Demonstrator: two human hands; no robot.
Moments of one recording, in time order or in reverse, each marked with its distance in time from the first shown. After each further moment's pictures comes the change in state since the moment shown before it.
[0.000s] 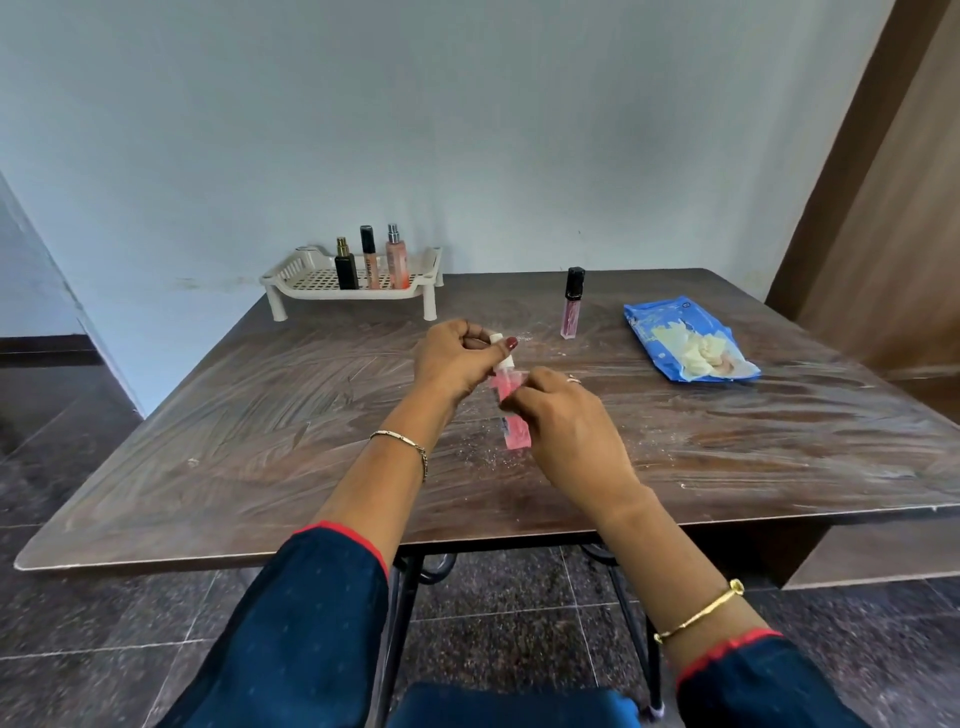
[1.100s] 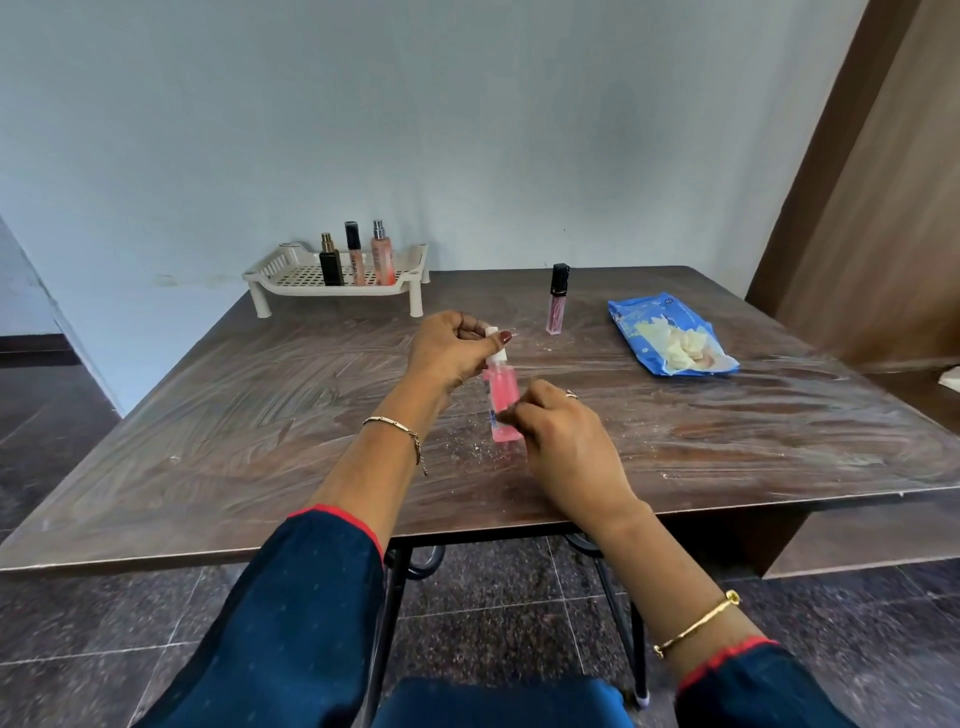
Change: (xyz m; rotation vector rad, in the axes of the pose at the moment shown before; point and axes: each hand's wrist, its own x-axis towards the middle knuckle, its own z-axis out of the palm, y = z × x) left_hand 0.002 0.004 0.005 -0.053 -0.059 -0.025; right_hand -0.021 0.006 0.001 0.021 0.025 -0.002
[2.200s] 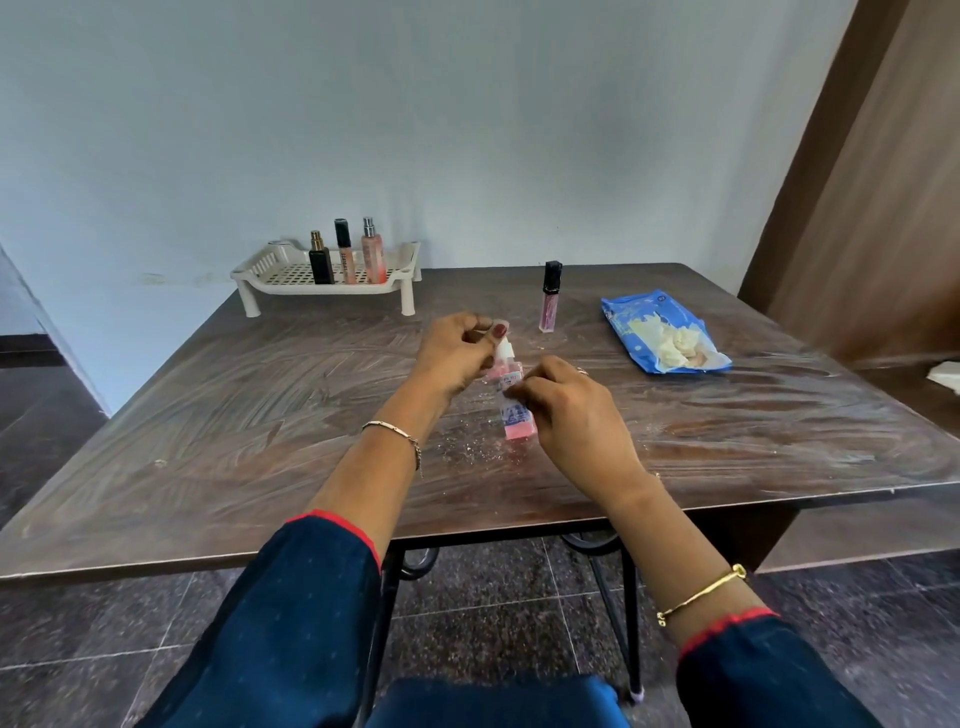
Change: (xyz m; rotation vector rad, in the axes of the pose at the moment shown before) left_hand -0.004 0.001 0.011 0.043 -0.086 0.073; right_hand 0.014 0.021 -0.008 0.006 0.054 0.007
